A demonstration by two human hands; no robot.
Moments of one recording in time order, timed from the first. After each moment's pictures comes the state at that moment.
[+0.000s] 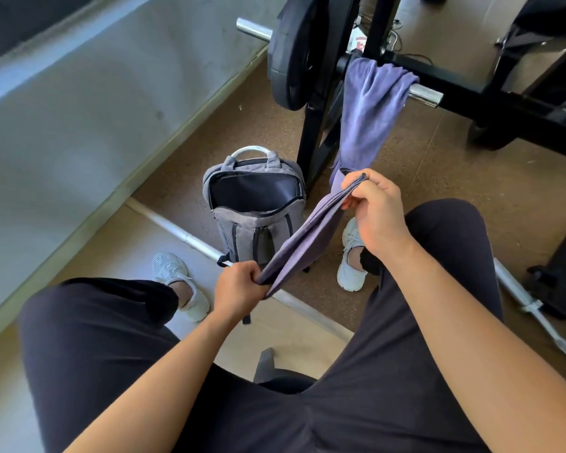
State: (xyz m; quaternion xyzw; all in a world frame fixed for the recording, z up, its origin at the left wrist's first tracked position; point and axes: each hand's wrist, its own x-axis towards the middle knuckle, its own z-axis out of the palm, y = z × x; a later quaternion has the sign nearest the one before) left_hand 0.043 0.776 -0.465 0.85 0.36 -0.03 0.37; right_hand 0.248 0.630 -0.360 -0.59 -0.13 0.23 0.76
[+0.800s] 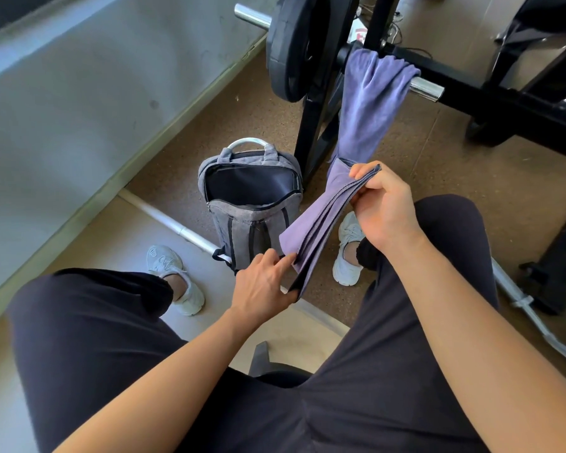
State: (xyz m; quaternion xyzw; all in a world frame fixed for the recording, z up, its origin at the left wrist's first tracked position) left_hand 0.055 0.739 -0.476 0.98 0.14 0.01 0.11; right_hand 0.257 0.622 -0.355 -0.48 -0.06 0.31 0.82
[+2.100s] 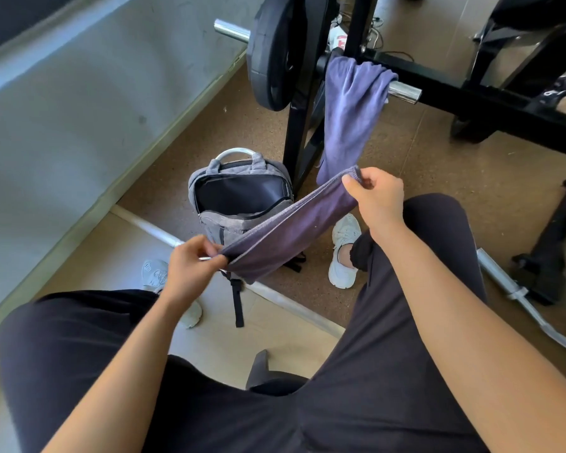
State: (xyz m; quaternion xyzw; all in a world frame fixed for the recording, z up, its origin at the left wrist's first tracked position) left_hand 0.037 0.830 -0.430 0.74 0.39 0.11 0.54; right_hand 0.286 0.610 -0.383 -0.85 -0.12 0.06 0.51
